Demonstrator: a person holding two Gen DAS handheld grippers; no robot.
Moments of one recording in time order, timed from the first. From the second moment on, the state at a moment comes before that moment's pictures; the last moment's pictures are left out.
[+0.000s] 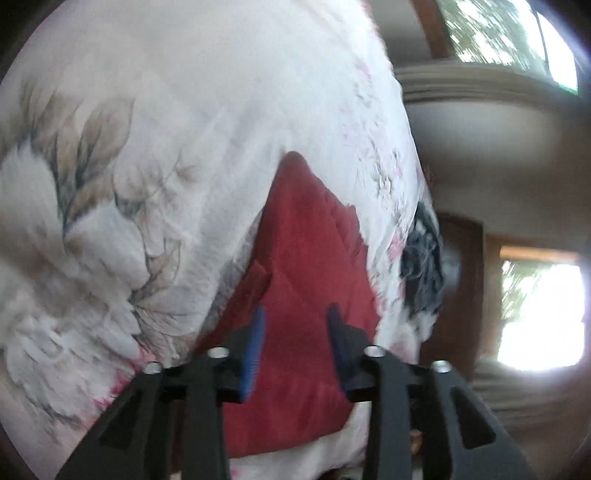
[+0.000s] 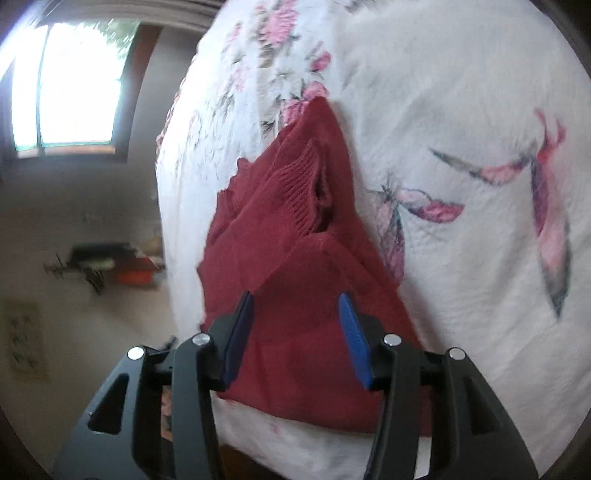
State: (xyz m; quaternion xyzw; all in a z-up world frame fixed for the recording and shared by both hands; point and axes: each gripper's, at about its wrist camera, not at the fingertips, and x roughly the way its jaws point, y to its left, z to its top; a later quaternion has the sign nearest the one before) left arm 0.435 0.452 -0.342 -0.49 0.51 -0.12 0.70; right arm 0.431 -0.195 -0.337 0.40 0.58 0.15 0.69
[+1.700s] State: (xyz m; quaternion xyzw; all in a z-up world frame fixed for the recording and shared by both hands) left arm 0.403 0.381 -0.236 -0.20 0.44 -0.17 0.86; right arm 0.399 -0.129 -0.264 0.04 0.48 0.15 0.86
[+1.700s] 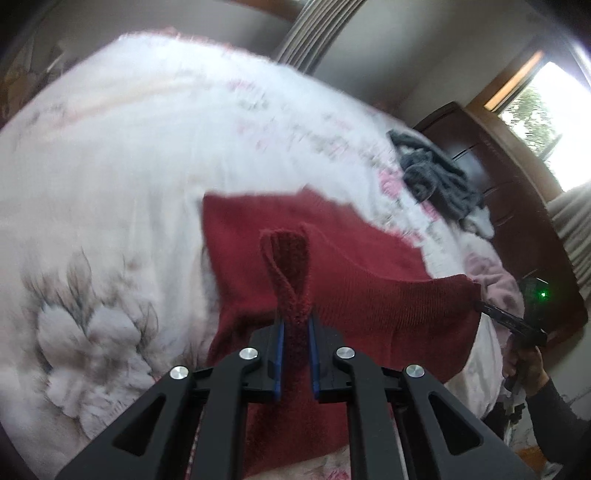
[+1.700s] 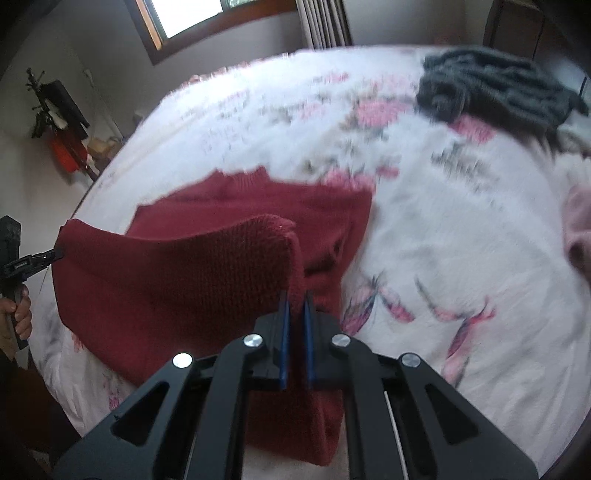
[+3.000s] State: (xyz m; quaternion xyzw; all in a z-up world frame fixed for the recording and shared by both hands) left arm 0.661 0.402 -0.336 -0.23 0.55 -0.09 0.80; right arm 0.642 -0.132 -0.334 0.08 0.54 0.07 0.84
